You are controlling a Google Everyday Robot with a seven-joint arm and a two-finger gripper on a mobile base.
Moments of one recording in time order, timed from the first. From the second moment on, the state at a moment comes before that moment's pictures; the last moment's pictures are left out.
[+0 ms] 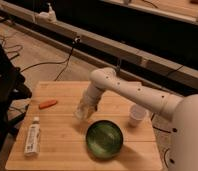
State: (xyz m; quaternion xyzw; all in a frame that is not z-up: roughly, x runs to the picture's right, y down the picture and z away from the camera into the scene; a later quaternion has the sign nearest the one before) arm -0.051 0.139 0.794 -0.33 -0.29 -0.09 0.89
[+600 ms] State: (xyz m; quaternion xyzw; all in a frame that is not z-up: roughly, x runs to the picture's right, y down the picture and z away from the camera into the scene) arm 0.010 0.226 0.761 -0.39 -0.25 0.02 0.88
